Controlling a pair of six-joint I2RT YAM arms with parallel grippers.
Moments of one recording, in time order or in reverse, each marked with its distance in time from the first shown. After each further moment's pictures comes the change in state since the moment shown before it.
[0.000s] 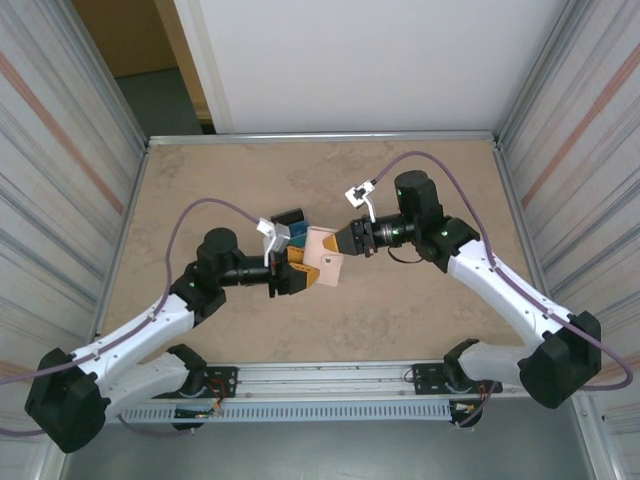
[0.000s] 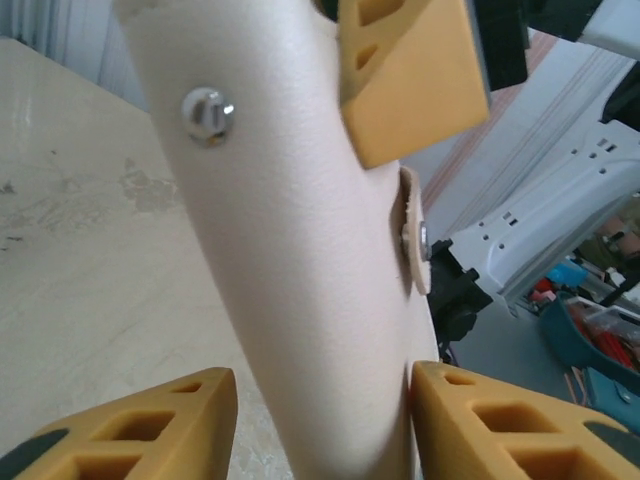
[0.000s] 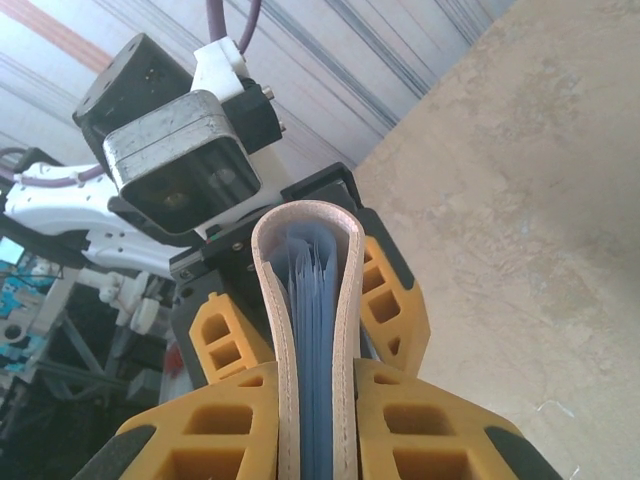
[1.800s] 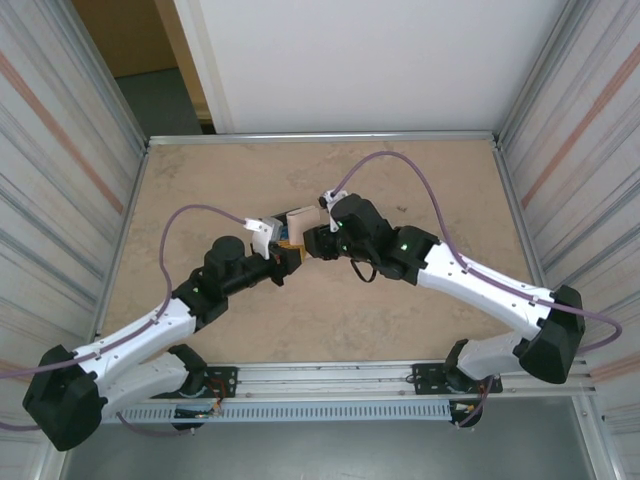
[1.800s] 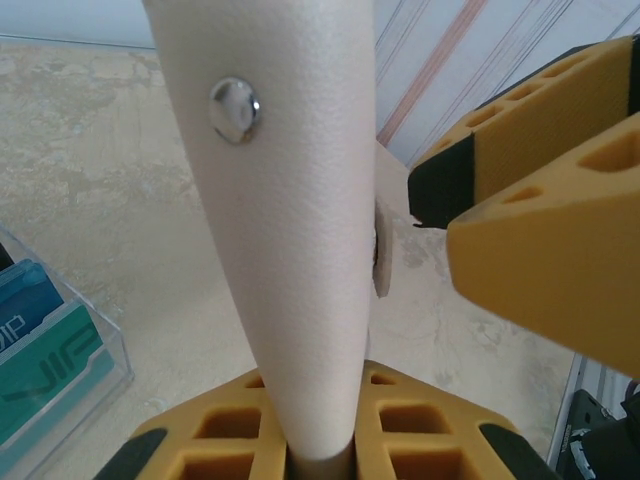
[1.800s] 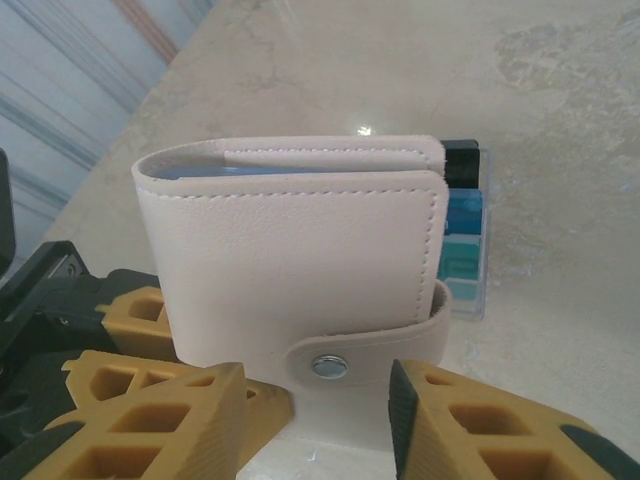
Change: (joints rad) left arm -0.055 -0.012 -0.045 -0.048 -0.560 -0.082; right arm 0.396 0.127 0.177 -0.204 1.094 0.084
